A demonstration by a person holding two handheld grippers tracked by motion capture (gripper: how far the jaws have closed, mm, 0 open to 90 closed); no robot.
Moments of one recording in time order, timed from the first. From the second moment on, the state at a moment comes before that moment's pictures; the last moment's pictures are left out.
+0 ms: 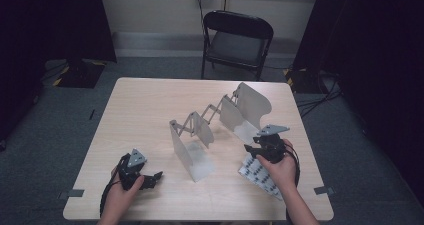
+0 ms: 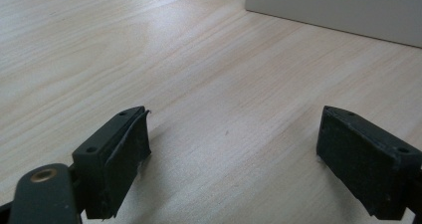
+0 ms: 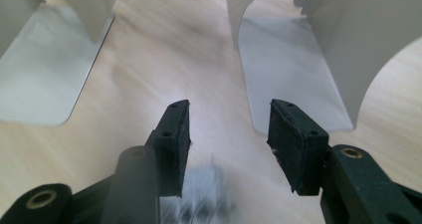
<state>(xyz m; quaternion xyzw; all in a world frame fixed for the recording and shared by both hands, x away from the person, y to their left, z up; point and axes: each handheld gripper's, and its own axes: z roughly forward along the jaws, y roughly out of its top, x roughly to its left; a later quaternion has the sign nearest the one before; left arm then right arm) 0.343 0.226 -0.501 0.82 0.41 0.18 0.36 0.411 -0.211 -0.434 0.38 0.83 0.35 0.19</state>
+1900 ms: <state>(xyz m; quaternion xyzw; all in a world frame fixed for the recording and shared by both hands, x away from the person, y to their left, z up) 0.343 0.226 -0.500 0.82 0.41 0.18 0.36 0.493 -0.154 -0.427 0.38 0.84 0.35 0.18</state>
